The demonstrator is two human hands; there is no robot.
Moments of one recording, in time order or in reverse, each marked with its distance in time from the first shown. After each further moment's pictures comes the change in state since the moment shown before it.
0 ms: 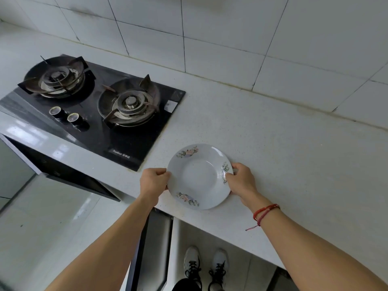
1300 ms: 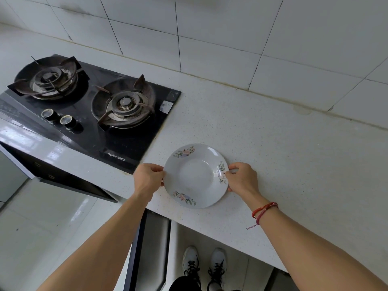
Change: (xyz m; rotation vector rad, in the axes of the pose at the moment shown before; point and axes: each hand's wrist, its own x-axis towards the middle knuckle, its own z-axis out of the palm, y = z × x) left_hand 0.024 0.010 -0.001 0.171 0.059 0.022; right_hand 0.011 0.000 -0.008 -0.158 0.069 -0.049
